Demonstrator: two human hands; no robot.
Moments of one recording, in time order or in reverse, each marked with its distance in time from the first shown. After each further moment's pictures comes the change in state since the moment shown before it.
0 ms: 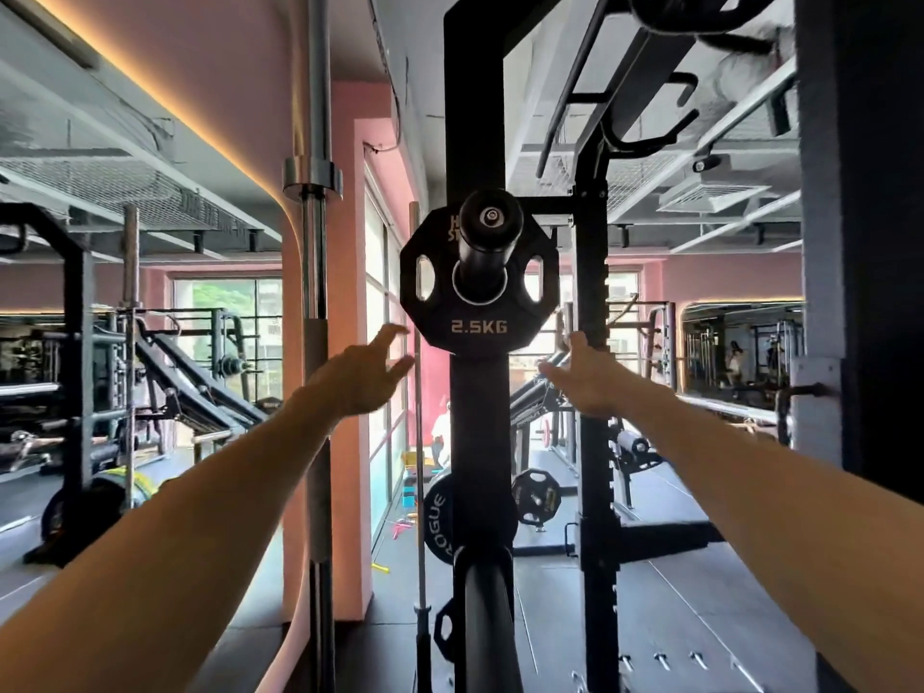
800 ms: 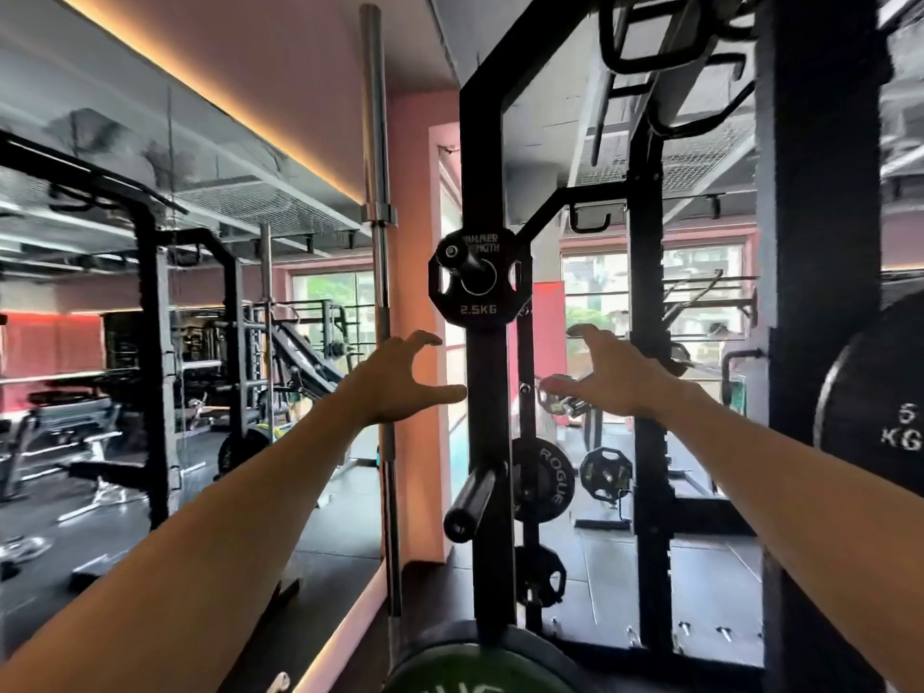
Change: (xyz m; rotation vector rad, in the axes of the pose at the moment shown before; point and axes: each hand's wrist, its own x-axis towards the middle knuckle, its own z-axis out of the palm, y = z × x) left_hand -0.199 0.169 -0.070 0.010 -0.024 -0.189; right_hand -0.172 0.052 -0.079 0.028 -0.003 -0.252
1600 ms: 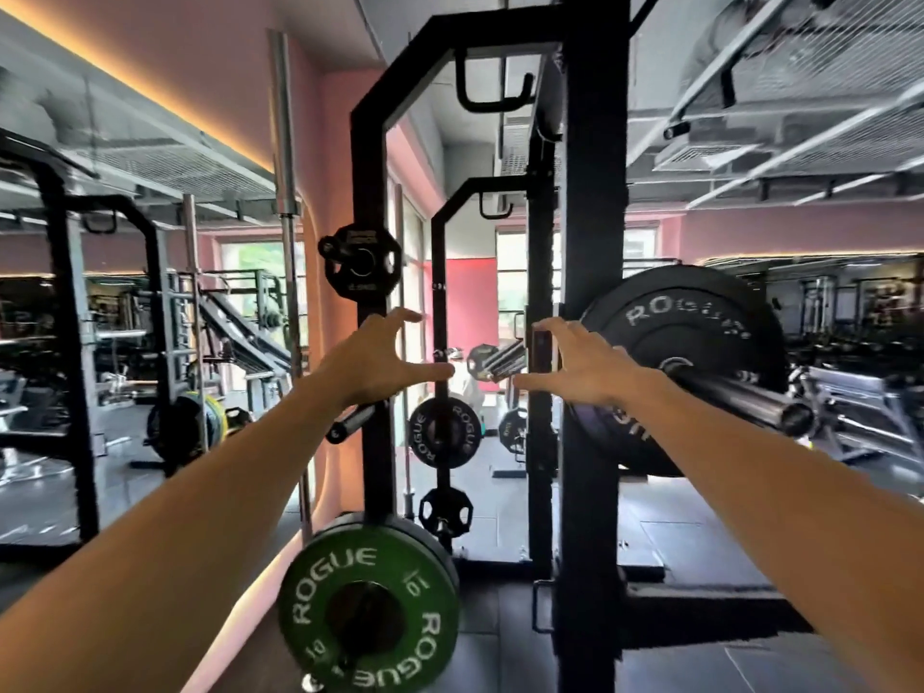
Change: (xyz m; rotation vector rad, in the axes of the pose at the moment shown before) left_hand -0.185 0.266 -0.005 -0.087 -0.049 0.053; right_hand -0.274 0.071 -0.184 -0.112 -0.033 0.078
